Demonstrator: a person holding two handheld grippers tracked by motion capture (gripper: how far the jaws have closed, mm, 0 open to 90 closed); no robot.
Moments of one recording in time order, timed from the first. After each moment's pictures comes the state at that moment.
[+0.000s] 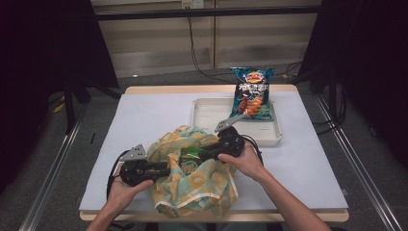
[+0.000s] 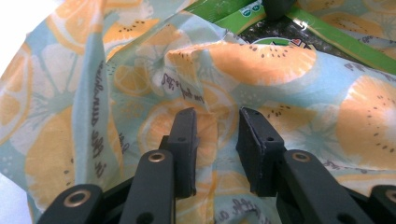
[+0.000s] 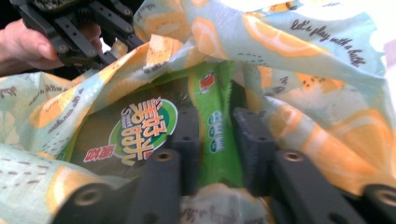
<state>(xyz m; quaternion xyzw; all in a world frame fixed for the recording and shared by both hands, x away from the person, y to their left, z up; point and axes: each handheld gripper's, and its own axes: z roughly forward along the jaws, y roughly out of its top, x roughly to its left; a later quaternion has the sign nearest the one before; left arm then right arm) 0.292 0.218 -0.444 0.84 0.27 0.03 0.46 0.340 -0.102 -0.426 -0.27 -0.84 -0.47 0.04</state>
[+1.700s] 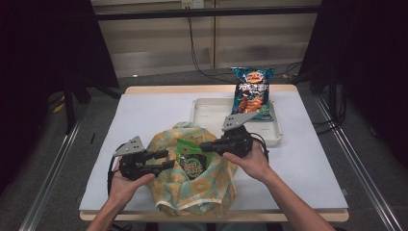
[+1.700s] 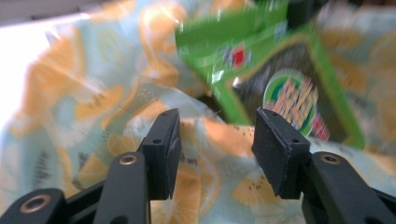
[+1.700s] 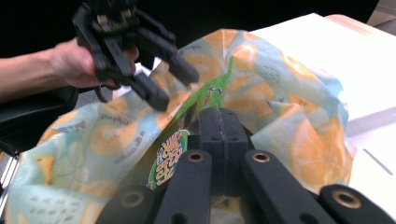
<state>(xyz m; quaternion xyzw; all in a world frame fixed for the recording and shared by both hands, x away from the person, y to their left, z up) 0.294 0.208 -0.420 0.82 0.25 0.05 0.51 0.308 -0.111 -0.372 -0.21 -0.83 -0.52 -0.03</state>
